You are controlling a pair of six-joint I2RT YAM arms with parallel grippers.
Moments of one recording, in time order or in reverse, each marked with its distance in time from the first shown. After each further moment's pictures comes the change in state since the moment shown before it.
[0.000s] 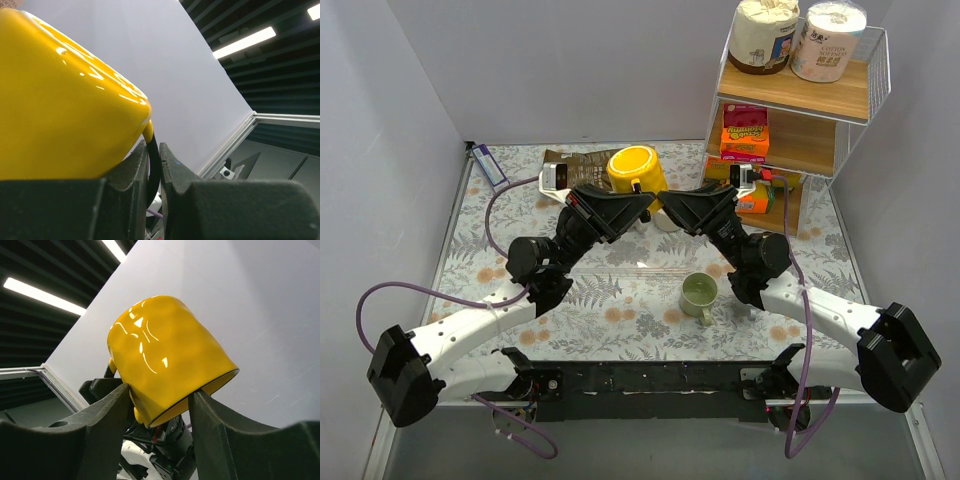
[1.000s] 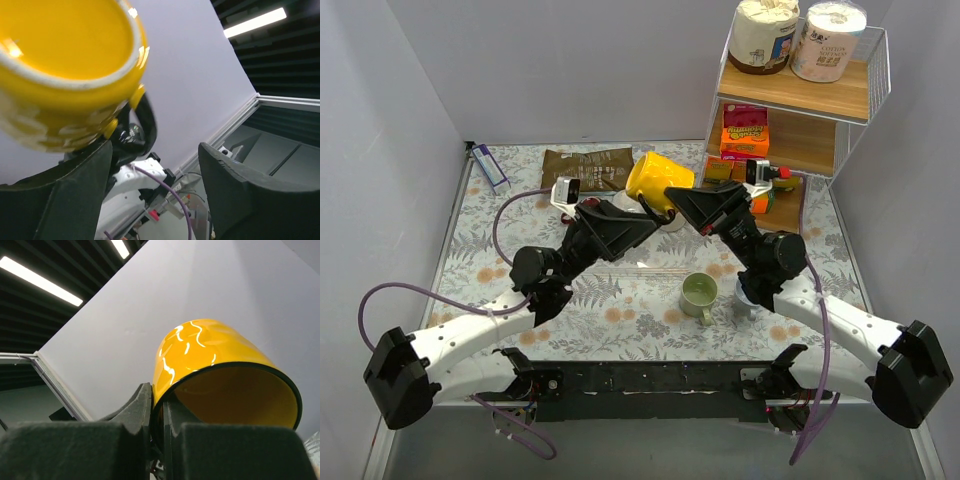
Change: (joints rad) left arm -0.037 -0.002 -0.090 0.040 0.039 -0.019; right arm -0.011 -0.078 0.032 -0.080 -0.028 -0.065
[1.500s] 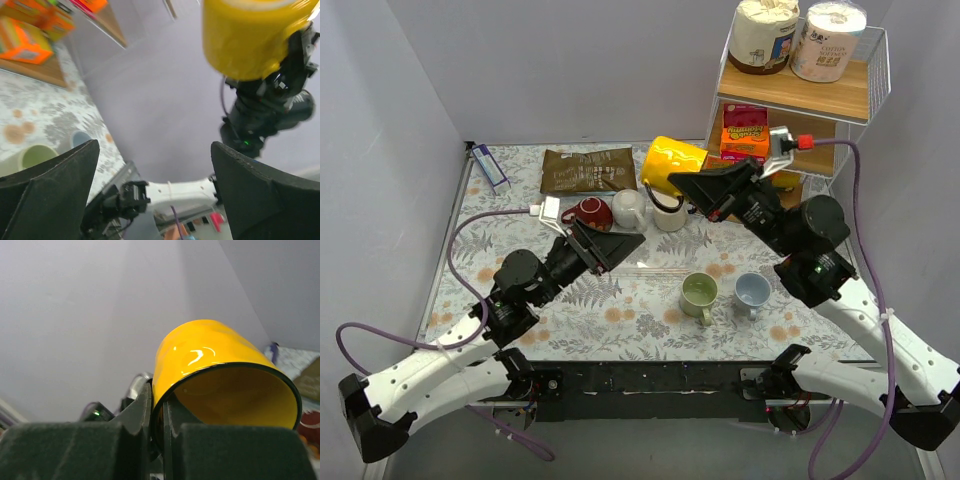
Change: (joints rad) left arm -0.013 -0.331 -0.050 -0.756 -0.187 0.200; right arm 0.010 -0.189 0.349 -0.770 -0.002 -0.425
